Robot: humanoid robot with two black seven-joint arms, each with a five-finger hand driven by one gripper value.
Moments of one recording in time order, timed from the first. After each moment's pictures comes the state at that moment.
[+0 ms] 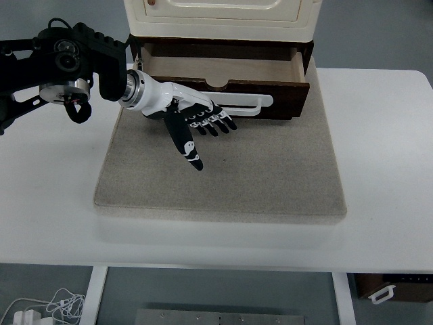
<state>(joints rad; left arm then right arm) -1.43 0.60 -0.10 -1.39 0.48 -0.42 0.42 -0.02 0.00 -0.01 0.17 -0.04 -0.05 0.03</state>
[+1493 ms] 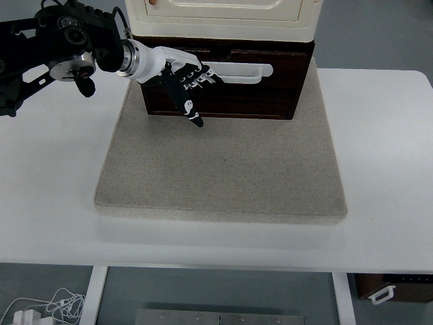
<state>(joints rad) -1.42 0.51 -0.15 -1.16 0.51 -0.36 0.40 -0.02 0.00 -0.01 0.17 -0.04 -0.05 0.03</state>
